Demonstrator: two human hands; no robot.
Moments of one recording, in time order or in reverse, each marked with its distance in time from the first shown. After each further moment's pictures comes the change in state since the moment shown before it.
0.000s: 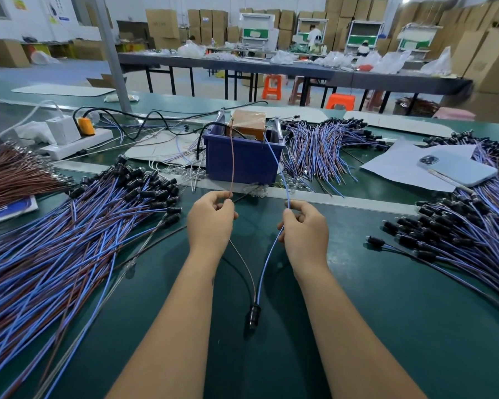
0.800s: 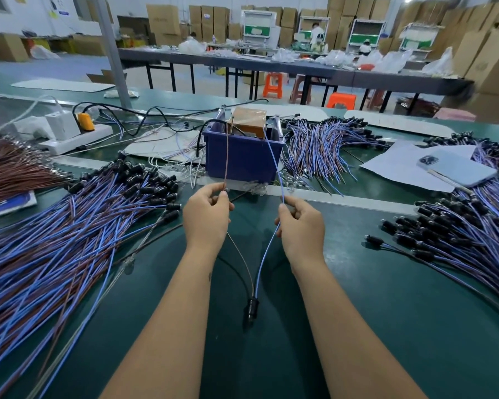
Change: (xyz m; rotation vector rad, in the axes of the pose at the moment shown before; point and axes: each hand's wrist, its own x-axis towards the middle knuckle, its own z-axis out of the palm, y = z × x) left_hand -0.001 0.002 -0.003 -0.067 0.045 0.080; right_hand 0.005 0.005 0.004 -0.009 -0.028 -0.062
